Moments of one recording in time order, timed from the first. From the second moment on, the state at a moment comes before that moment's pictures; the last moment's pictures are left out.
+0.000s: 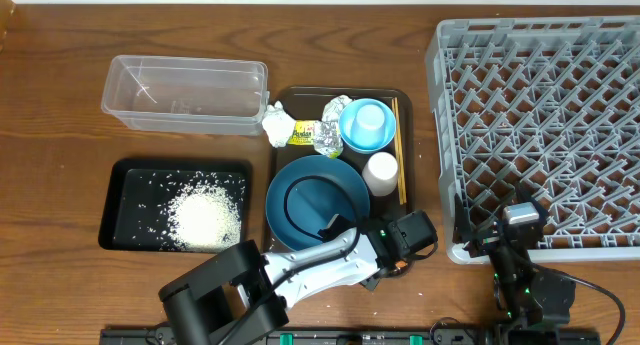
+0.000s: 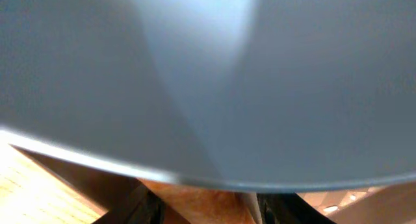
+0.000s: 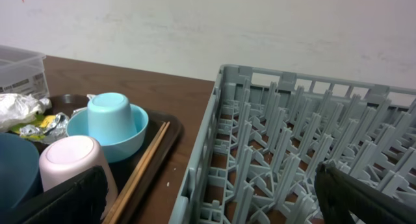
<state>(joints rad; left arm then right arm) -1.13 1.82 1.06 -0.67 -0.05 -2.09 -0.02 0.01 0.01 -0.05 -0.22 -0.07</state>
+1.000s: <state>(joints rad) -1.13 1.70 1.06 -0.68 -0.01 -2.09 -0.02 0.01 0.01 -0.05 -0.22 -0.07</state>
